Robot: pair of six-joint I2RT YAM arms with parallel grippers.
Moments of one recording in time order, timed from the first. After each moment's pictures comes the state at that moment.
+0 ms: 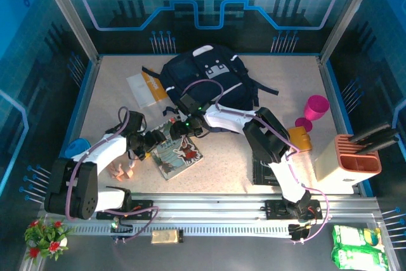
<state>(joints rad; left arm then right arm) -0.10 1.29 0.57 -0.47 0.31 -0.81 0.85 2.19 1.64 -0.58 -0.25 0.54</state>
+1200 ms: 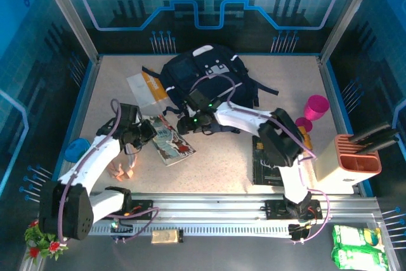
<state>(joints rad) -0.10 1.12 0.70 -0.58 0.25 -0.79 0.80 1.99 1.50 -0.56 -0.19 0.54</state>
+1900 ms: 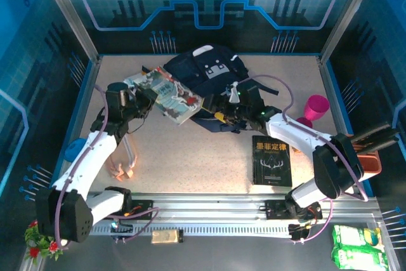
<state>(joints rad) -0.10 1.16 0.83 -0.05 0.32 -1.25 0.54 1.51 0.95 0.08 -0.51 1.14</state>
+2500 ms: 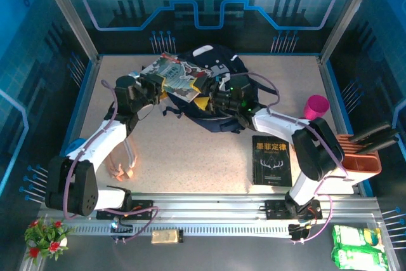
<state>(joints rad) -0.14 1.33 0.83 0.28 0.32 -1.53 0.57 1.72 1.06 0.47 -0.54 1.52</state>
